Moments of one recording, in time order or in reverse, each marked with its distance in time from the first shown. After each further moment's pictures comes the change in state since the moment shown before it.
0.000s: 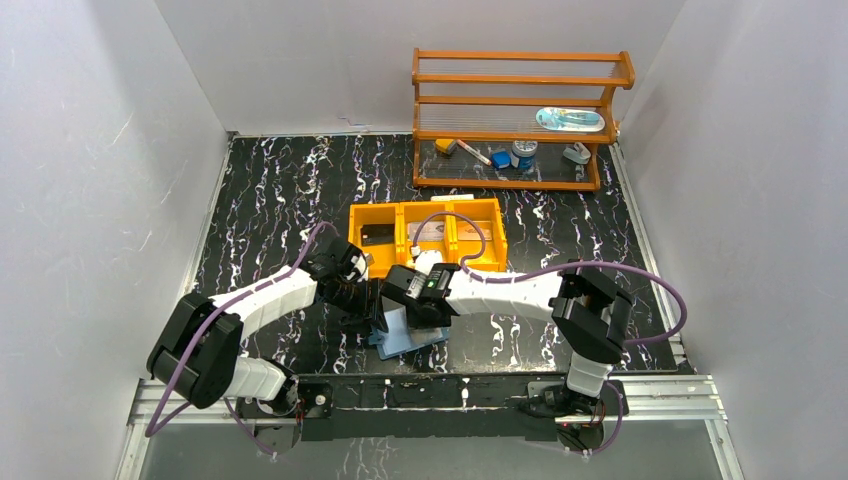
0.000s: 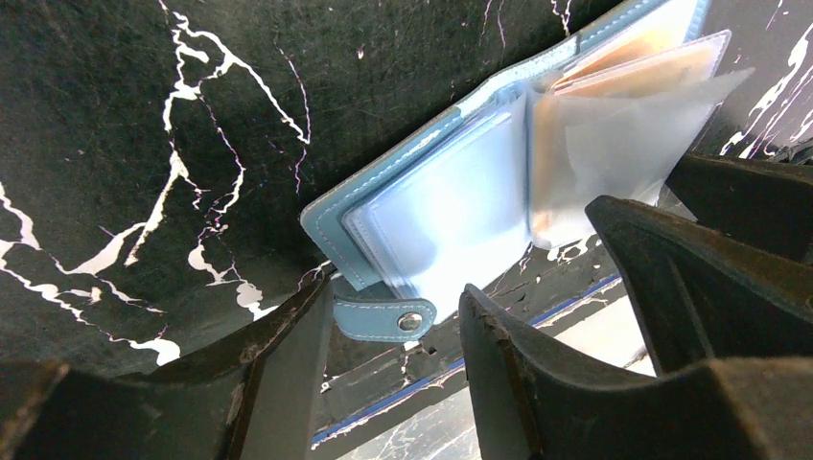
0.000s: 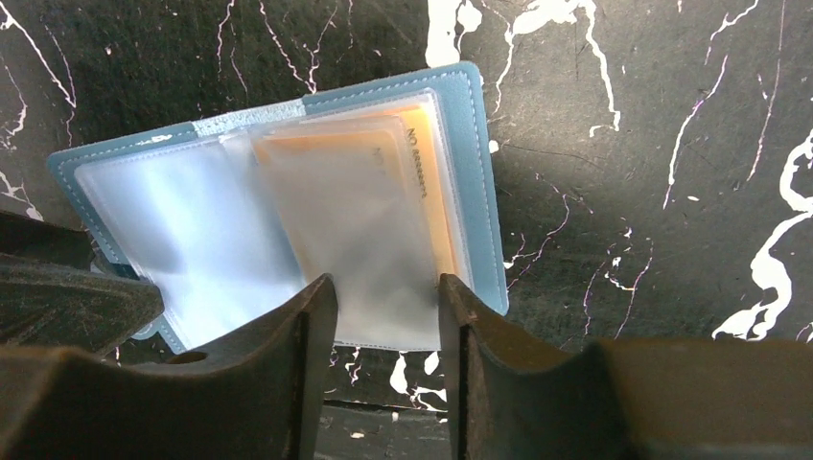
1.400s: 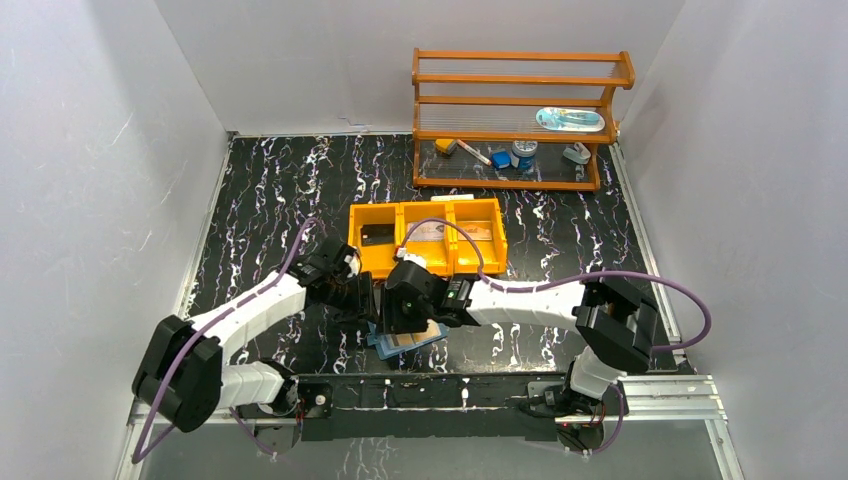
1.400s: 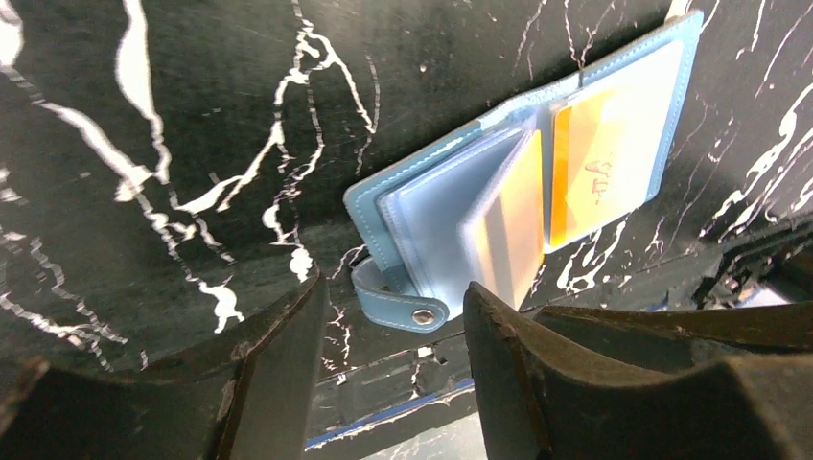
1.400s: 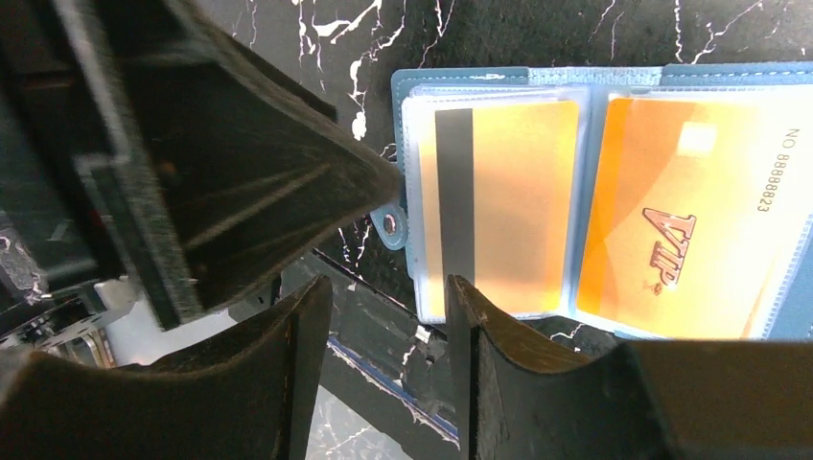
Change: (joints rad) left arm 0.000 -0.103 0.010 -0.063 -0.135 -0.056; right arm 0.003 -0.124 -0.164 0.488 -0.309 -0.023
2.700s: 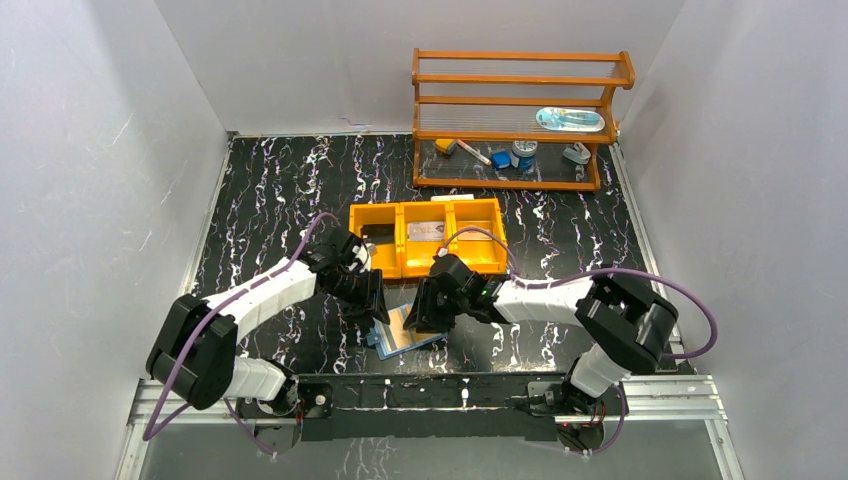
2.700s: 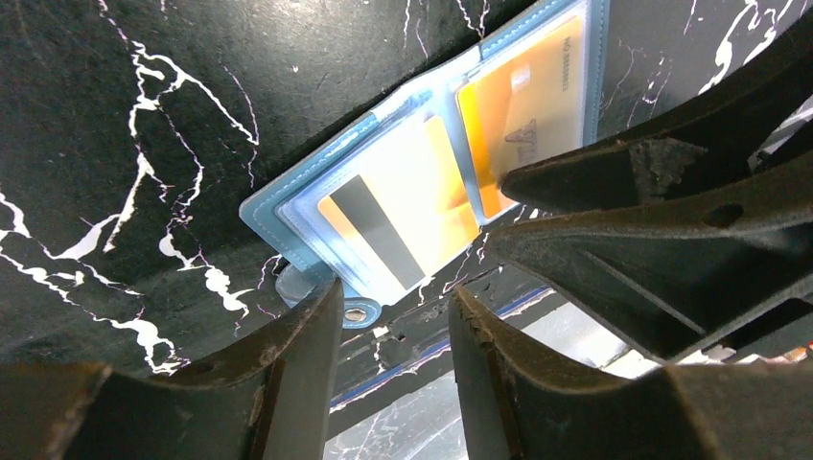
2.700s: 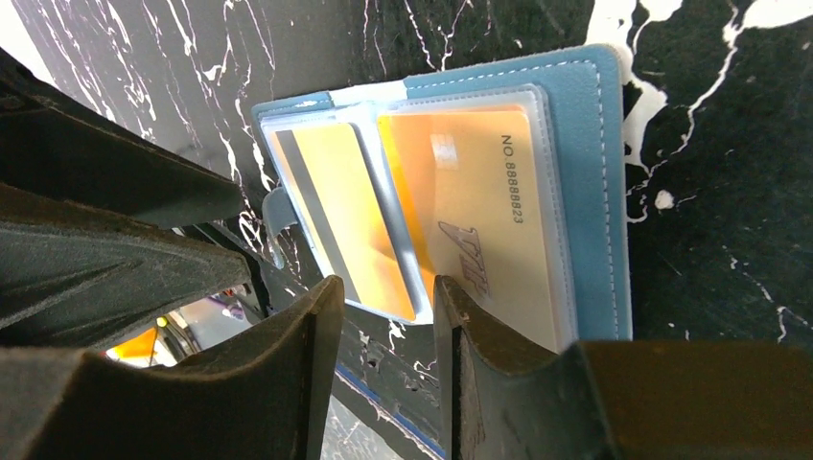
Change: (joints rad) left arm 0.000 0.097 0.085 -0.016 0.143 0.057; right arm -0.202 -0.067 -0.314 0.275 -0.209 0.095
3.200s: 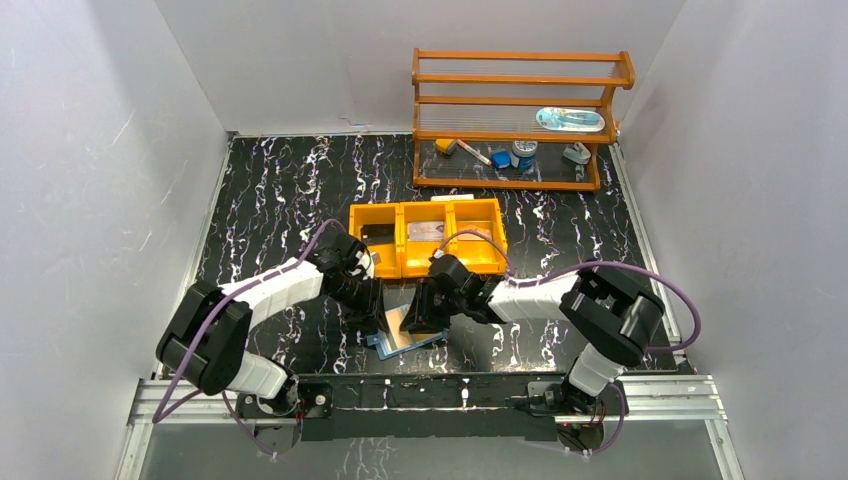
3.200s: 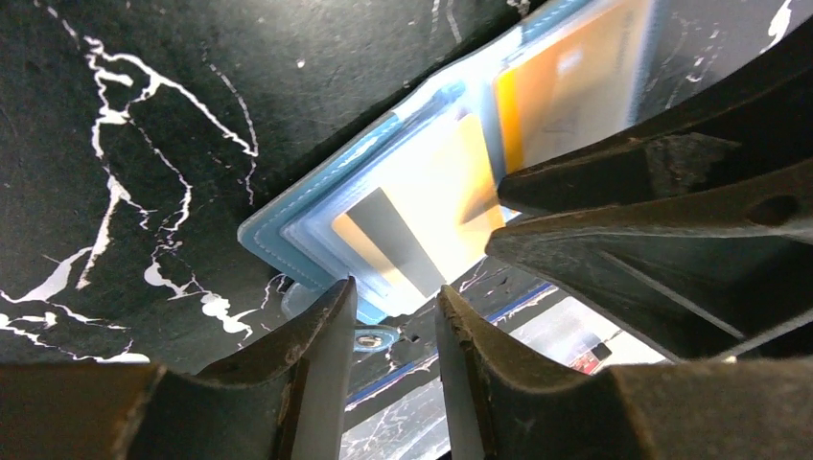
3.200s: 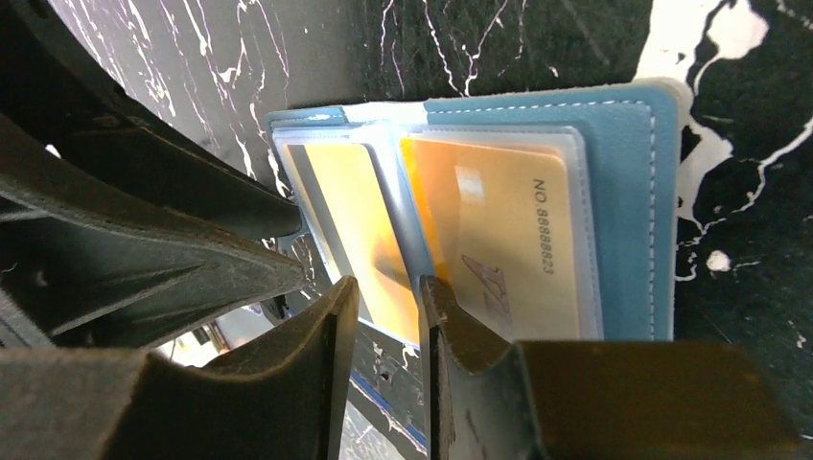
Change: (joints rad) left arm 0.000 0.070 -0.028 0.044 0.058 0.037; right arm -0.017 0.072 -0.005 0.105 -0.069 0.012
